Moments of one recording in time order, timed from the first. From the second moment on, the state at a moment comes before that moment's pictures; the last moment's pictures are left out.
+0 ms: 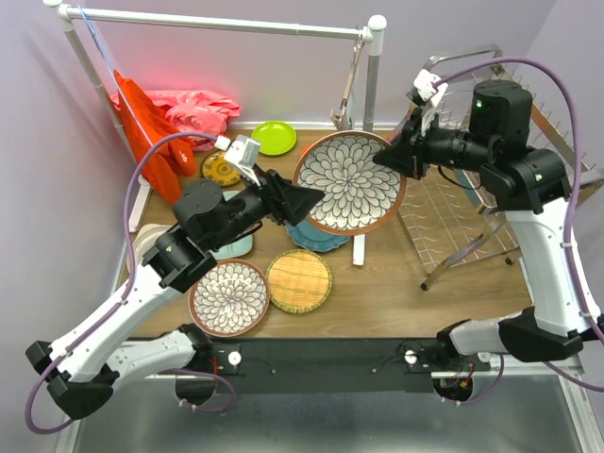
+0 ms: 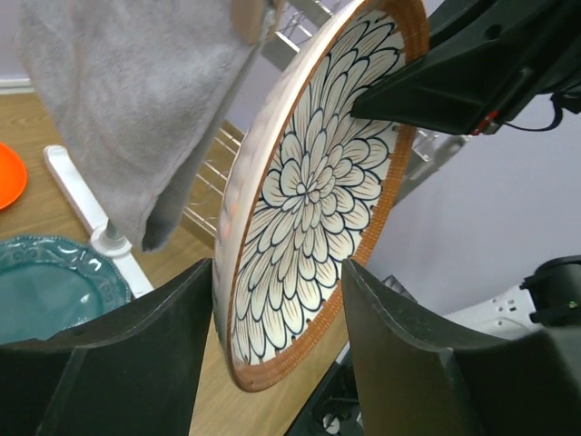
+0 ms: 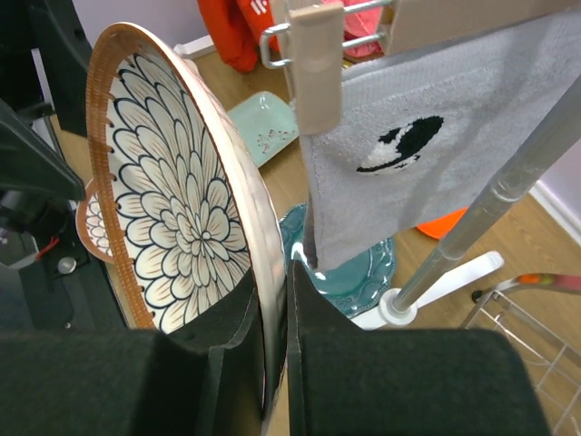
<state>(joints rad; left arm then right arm) -0.79 0.96 1.14 -0.13 0.10 -0.59 0.41 1.38 1.97 -0.96 -0.61 -0.20</state>
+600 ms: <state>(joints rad) -0.79 0.82 1.31 -0.15 0.05 -0.38 0.29 1.28 2.23 -1.00 -0.37 -0.33</state>
